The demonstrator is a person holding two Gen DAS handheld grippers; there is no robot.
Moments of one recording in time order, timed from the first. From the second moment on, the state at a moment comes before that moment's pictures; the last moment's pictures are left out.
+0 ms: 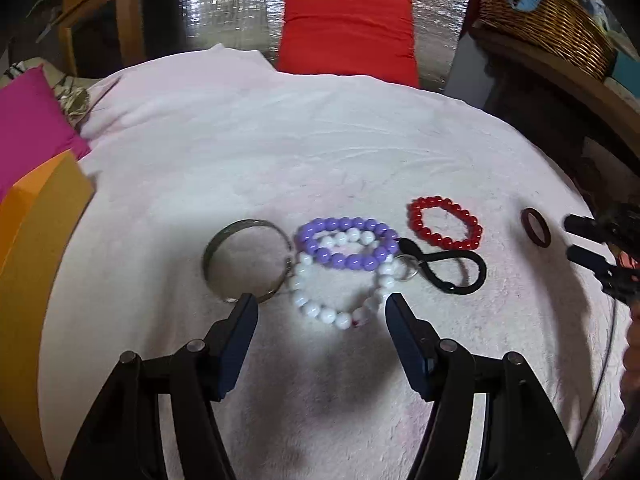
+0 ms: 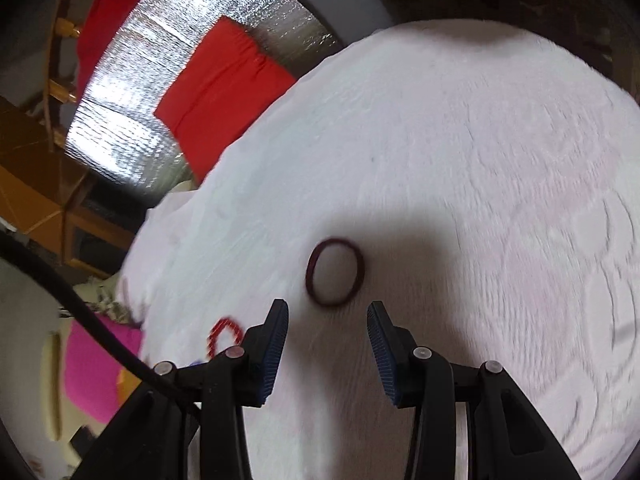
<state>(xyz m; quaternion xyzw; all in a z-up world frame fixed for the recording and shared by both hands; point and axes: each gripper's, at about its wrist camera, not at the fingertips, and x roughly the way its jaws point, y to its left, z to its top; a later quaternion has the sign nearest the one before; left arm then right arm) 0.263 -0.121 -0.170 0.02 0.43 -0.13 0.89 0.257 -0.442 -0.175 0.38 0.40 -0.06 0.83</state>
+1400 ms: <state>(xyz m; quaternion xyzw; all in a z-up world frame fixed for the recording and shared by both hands) 0.176 -0.098 -0.127 0.09 0.36 -0.15 0.92 0.216 -0.340 -0.133 0.25 0.41 0.01 0.88</state>
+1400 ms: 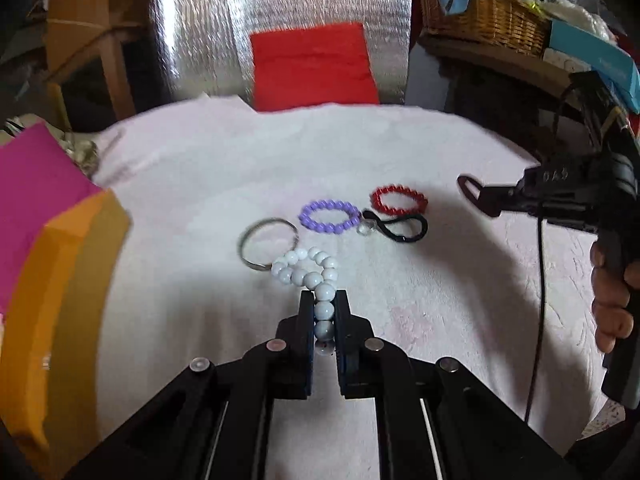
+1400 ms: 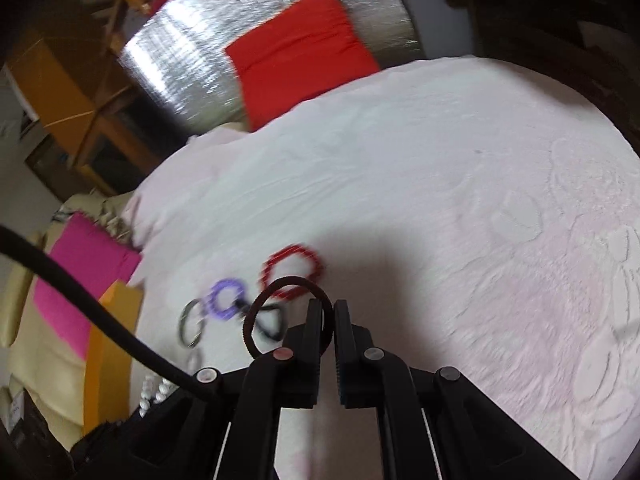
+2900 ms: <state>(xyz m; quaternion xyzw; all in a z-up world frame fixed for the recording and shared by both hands) 0.155 0.157 -0.076 -0.12 0.30 0.03 0.95 0.218 -0.080 -0.092 0.17 0.38 0.26 0.87</state>
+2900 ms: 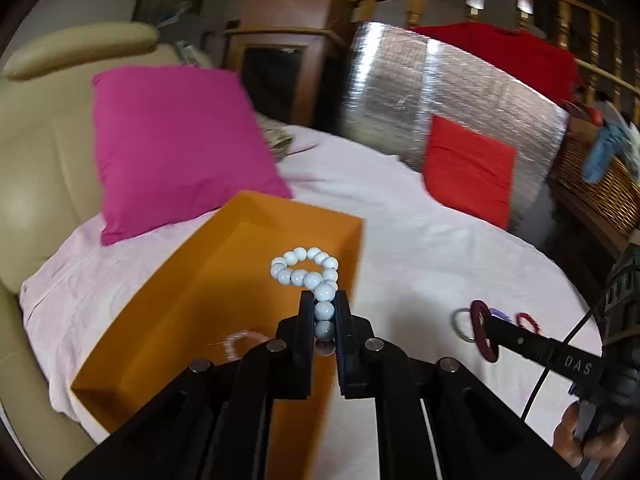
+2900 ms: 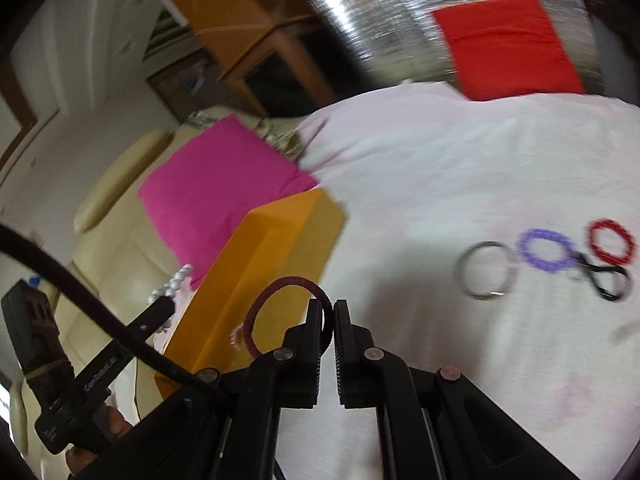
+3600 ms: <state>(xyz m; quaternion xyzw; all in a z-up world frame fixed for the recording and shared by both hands) 0.182 0.176 -0.107 -0.11 0.37 0.16 0.91 0.301 0.047 -0.113 0.13 0.41 0.27 0.86</state>
